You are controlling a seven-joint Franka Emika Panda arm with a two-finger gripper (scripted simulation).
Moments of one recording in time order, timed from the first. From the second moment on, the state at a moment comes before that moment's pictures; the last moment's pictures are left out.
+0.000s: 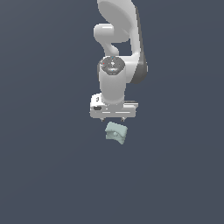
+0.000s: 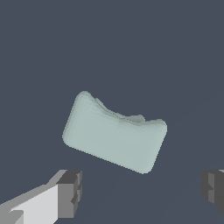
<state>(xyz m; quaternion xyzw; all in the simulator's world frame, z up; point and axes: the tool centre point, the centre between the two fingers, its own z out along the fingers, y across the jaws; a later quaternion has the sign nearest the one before) -0.012 0.004 0.153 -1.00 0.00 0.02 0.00</state>
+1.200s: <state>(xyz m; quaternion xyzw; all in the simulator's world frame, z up) -0.003 0.011 0.158 -1.00 -0.04 0.01 -0.01</state>
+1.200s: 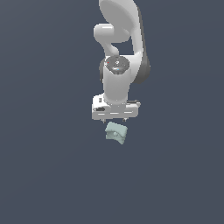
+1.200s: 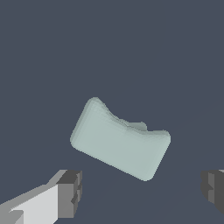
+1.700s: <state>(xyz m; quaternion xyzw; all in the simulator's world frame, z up) -0.002 0.013 0.153 -0.99 -0.13 0.01 -0.01</state>
